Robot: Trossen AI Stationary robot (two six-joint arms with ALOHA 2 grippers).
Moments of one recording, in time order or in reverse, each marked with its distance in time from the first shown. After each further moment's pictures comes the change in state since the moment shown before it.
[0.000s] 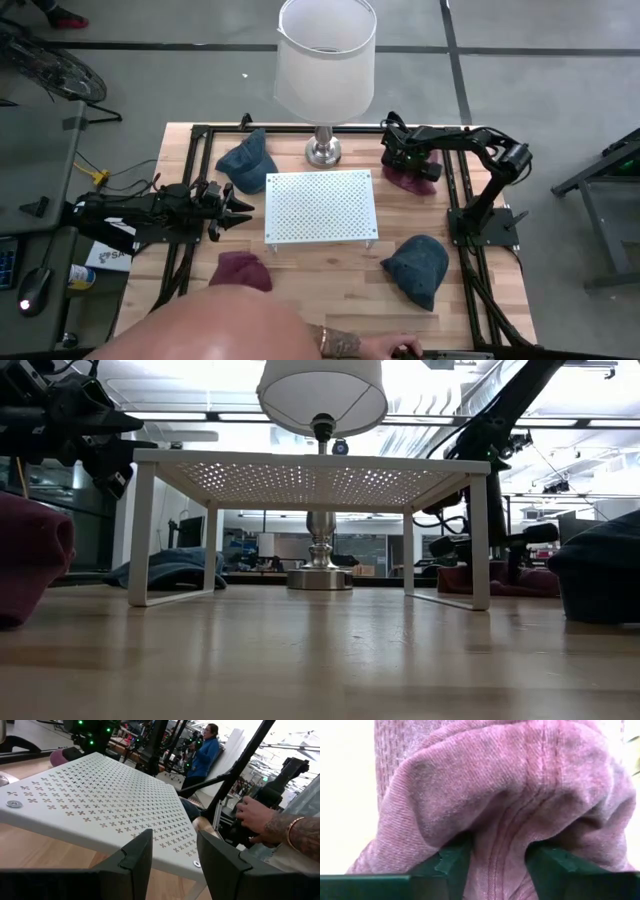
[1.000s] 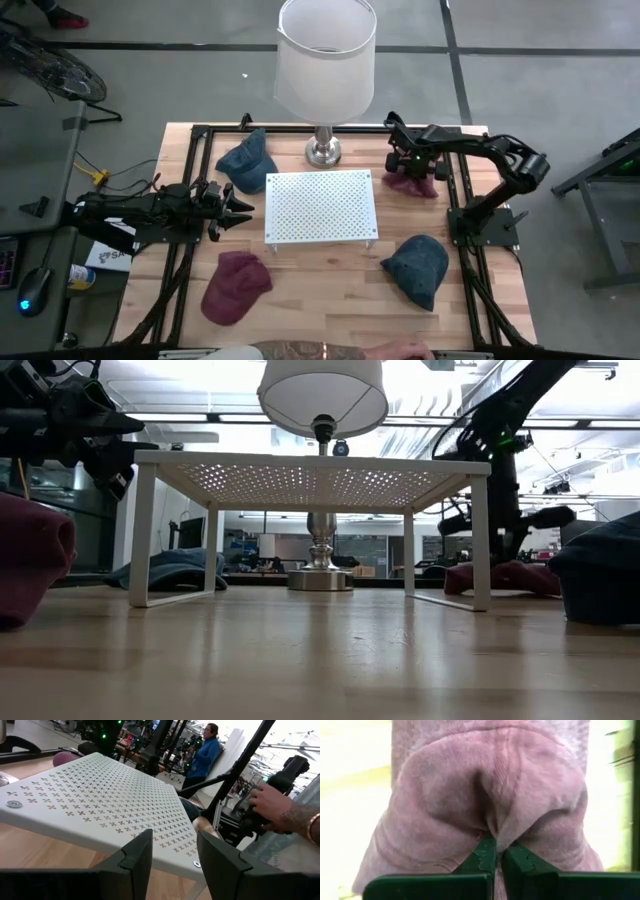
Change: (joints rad) left arm 0.000 0.000 0.000 0.000 0.000 0.000; right arm 0.010 -0.213 -0.011 -0.145 -0.060 -0.190
